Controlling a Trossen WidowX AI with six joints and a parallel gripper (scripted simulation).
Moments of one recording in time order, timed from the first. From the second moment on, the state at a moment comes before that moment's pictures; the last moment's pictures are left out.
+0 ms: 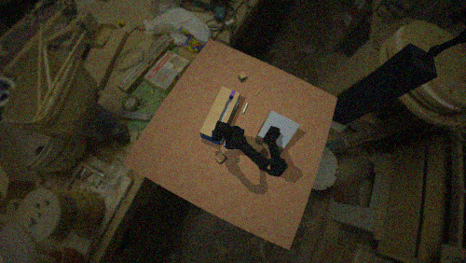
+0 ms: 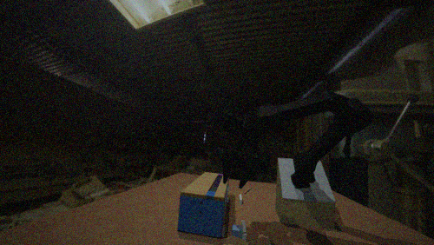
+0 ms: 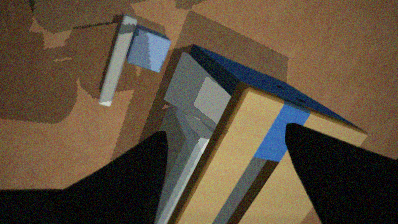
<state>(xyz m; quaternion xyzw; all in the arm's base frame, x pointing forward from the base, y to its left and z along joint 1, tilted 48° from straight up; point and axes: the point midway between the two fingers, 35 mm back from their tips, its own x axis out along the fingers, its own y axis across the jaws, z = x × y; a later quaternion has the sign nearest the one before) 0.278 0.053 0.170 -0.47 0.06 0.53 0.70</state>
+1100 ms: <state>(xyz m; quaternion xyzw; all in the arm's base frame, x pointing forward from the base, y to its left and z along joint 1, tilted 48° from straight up) 0.277 0.085 0.152 -0.81 -0.19 0.44 0.35</state>
